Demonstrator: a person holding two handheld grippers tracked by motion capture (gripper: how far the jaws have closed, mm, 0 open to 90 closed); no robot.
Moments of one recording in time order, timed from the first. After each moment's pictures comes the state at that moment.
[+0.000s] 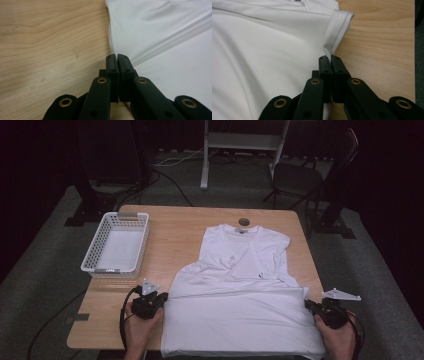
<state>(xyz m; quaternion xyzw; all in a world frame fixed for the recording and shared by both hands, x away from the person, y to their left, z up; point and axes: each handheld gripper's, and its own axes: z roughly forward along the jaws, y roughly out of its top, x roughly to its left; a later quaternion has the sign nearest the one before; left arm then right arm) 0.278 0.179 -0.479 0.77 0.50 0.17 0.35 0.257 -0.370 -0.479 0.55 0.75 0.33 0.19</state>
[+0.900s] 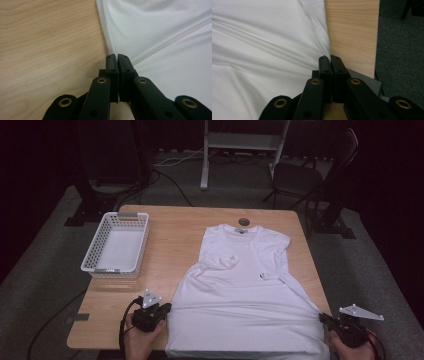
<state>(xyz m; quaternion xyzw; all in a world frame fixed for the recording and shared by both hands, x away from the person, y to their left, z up) 0.242 0.172 -0.480 0.78 0.48 0.15 0.36 0.208 -0.395 -0.475 0.57 0.73 0.33 0.20</state>
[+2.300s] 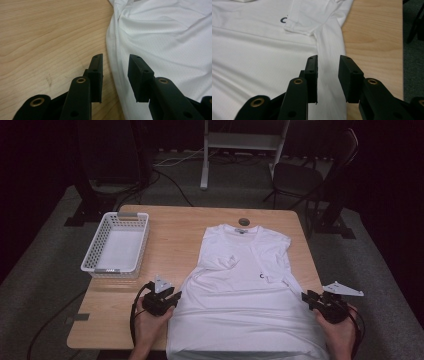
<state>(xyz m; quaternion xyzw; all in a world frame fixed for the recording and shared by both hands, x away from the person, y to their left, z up) 0.289 0.146 -0.475 0.79 0.46 0.19 0.36 0.267 -0.356 -0.453 0.52 0.74 0.36 0.22</state>
